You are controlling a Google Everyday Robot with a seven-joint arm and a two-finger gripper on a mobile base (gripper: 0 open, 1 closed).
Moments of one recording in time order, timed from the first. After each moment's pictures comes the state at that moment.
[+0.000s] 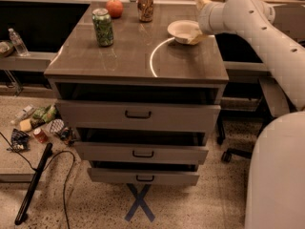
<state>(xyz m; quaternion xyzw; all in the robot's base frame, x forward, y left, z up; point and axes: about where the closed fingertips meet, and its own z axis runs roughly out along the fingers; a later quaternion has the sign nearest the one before) 0.875 -0.167 0.908 -0.62 0.56 -0.23 0.50</state>
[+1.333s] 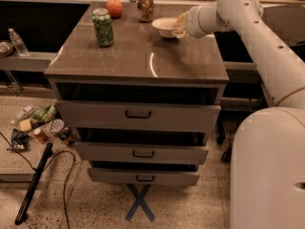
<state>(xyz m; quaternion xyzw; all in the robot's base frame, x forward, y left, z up) 0.857 -0.103 0.886 -0.71 0.49 -0.13 0.48</state>
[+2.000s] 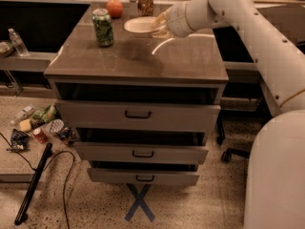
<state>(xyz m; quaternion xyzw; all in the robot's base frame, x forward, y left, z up) 0.787 -0.022 0.913 -0.78 0.37 -0.08 0.50</state>
